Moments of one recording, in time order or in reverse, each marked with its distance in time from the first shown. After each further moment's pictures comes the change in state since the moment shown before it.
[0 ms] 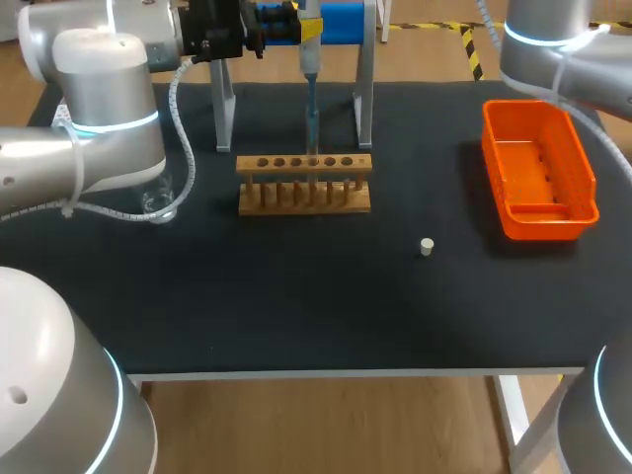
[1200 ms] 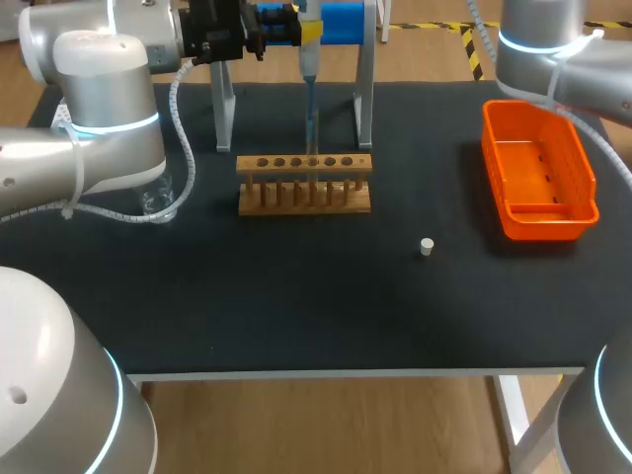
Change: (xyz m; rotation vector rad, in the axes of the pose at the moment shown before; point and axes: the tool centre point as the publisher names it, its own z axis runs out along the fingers) left arm 0.001 0.003 0.000 -0.002 0.001 -0.001; right arm 0.000 -0.019 0.006 0.026 -0.003 0.039
